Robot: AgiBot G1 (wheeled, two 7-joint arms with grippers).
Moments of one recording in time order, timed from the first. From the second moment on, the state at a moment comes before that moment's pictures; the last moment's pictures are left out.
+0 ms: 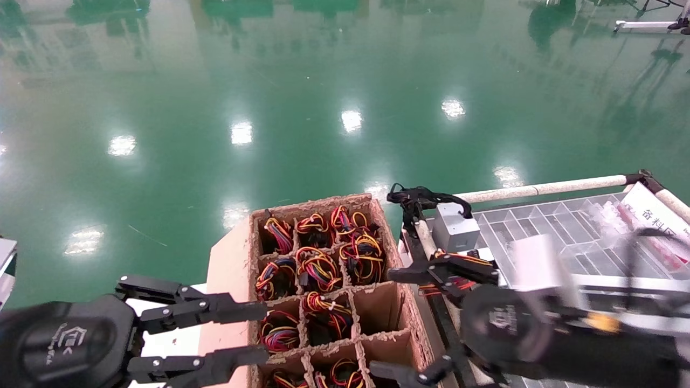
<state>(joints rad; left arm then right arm) -1.10 0.58 0.37 -1.27 0.67 1.46 -0.14 1.19 -0.73 -0.39 1.13 -0.97 -1.43 0.16</state>
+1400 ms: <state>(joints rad) -1.10 0.58 0.37 -1.27 0.67 1.46 -0.14 1.56 -1.17 -0.61 0.29 -1.33 -1.44 -0.29</state>
